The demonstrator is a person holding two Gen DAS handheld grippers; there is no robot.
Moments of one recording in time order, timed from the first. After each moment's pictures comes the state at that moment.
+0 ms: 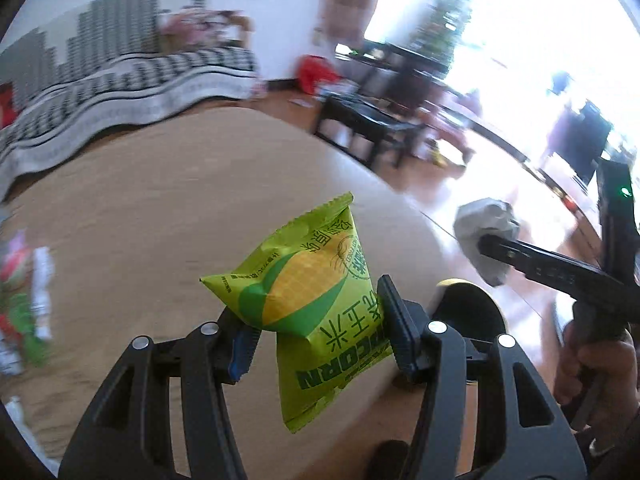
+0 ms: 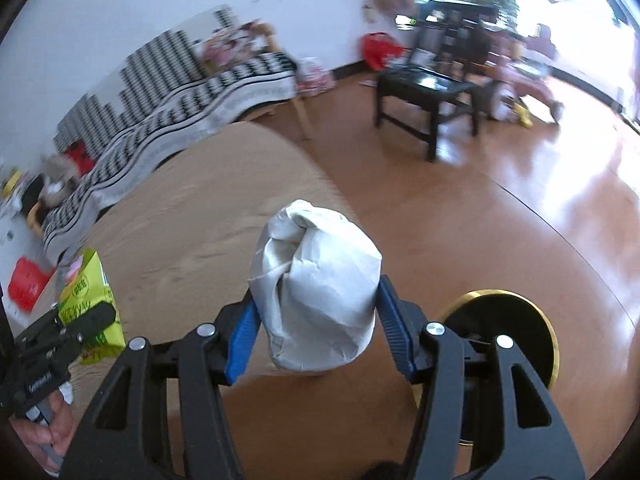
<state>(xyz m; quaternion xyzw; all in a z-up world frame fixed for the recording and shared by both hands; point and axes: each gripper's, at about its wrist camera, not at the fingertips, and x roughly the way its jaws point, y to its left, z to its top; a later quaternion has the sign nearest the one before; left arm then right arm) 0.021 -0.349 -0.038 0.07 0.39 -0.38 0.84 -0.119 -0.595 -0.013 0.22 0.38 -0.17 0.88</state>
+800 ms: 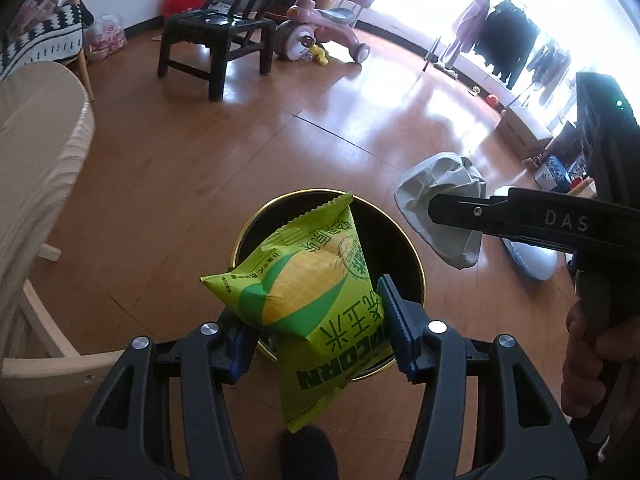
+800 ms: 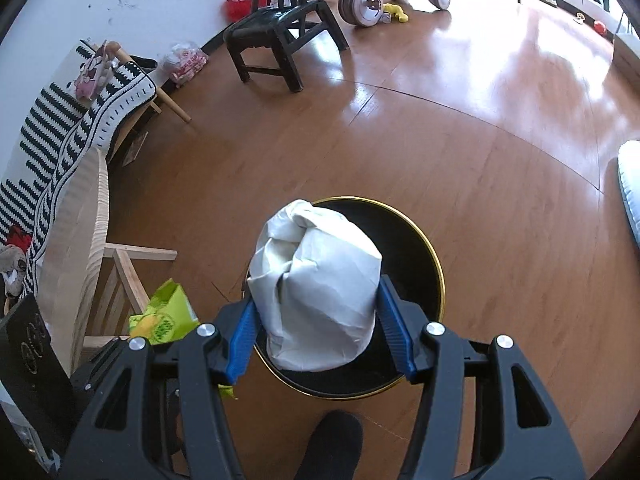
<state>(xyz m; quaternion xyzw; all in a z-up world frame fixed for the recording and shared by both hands) -0.084 -0.569 -0.159 0.15 0.47 -0.51 0.70 -0.271 -0.749 -0.111 0.36 0.44 -0.28 0.78</state>
